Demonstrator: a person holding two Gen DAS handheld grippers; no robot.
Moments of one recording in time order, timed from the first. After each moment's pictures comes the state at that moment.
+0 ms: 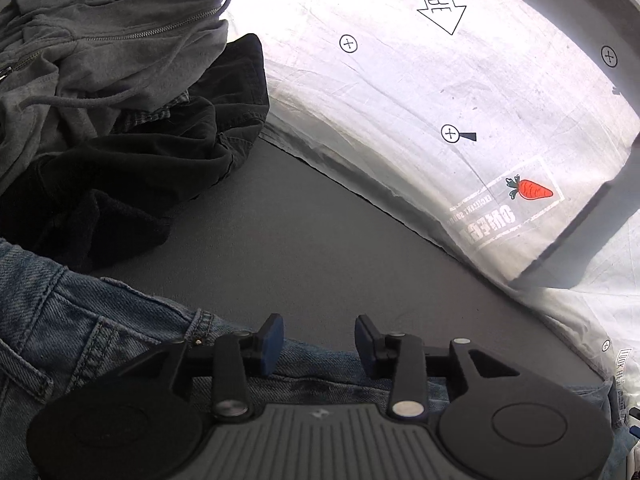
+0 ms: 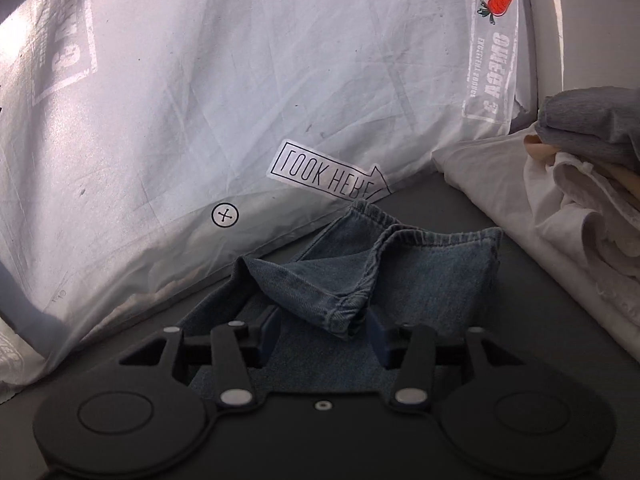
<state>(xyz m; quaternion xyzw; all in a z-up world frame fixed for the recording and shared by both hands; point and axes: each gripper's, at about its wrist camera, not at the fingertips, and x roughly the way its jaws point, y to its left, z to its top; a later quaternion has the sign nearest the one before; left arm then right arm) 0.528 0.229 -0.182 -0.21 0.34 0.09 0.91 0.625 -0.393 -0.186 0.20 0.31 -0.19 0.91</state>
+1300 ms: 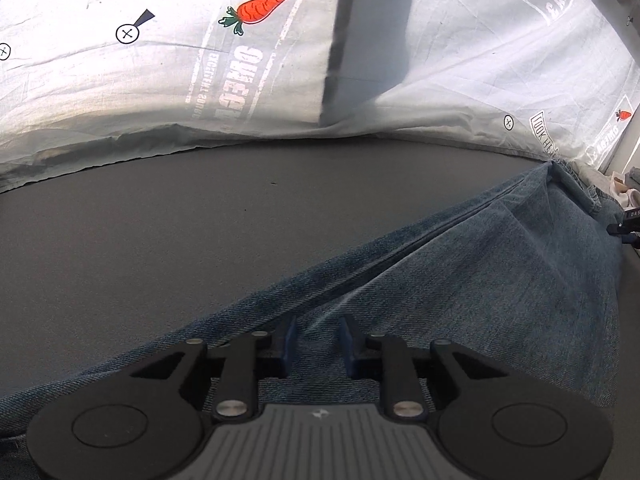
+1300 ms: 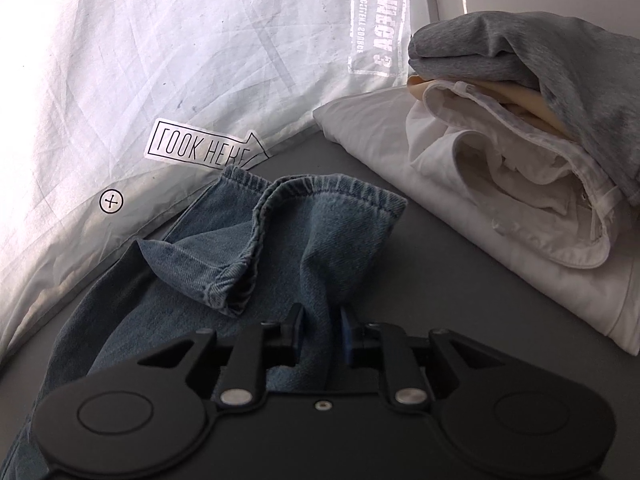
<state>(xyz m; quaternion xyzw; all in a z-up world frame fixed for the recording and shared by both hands) 0.605 0.074 -0.231 -0.01 0.41 -0.16 0.90 0.588 -0.445 -0.232 0.23 0.33 -0.27 0.88</state>
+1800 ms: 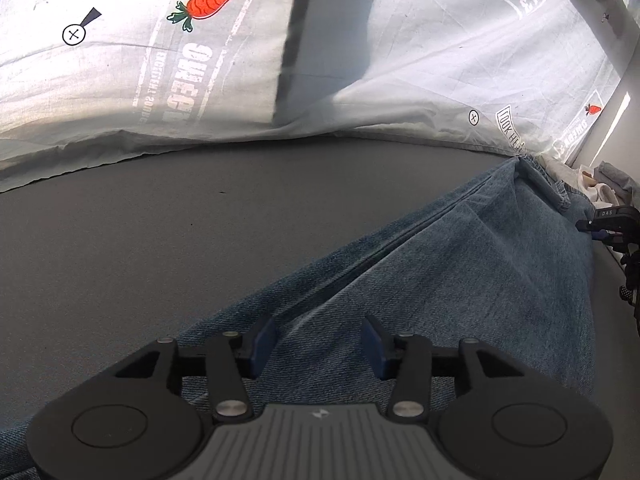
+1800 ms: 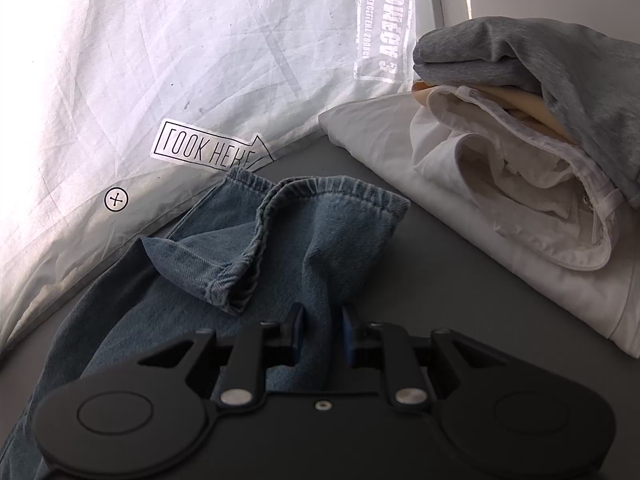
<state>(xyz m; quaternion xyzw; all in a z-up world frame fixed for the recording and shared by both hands) 0.628 0.053 -0.228 0.00 0.41 -0.22 0.88 0.585 -0.441 -0.233 0.22 0.32 -0.26 0.88</state>
